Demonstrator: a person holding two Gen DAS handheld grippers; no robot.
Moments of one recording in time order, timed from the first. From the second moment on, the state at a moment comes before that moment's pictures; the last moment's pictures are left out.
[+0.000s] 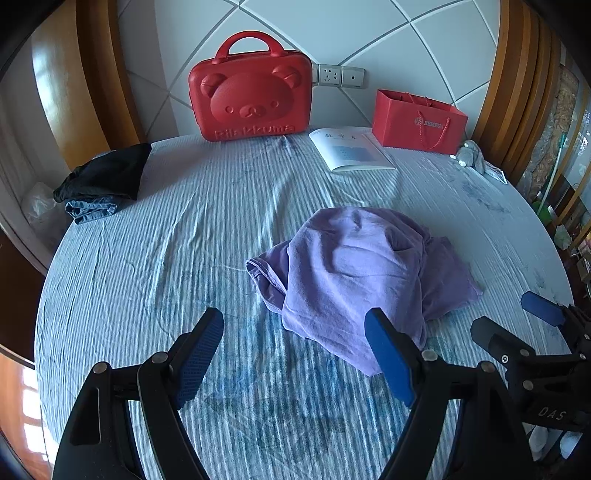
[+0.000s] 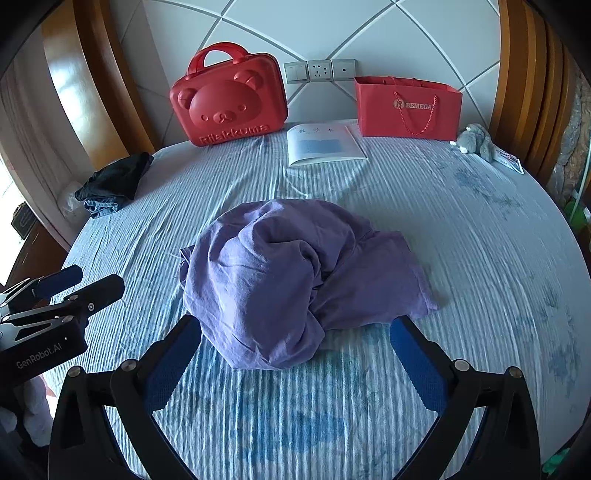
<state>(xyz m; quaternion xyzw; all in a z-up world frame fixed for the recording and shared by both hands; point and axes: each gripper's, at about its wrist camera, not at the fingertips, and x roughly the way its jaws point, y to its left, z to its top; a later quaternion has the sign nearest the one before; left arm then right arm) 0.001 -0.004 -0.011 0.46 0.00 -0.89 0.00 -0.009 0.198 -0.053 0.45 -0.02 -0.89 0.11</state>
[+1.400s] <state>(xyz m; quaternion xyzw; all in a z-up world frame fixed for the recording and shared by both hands) -0.028 -0.014 -0.040 0.49 0.01 -0.87 -0.01 -0.039 0.208 -0.065 0.47 -0.02 -0.88 0.10</state>
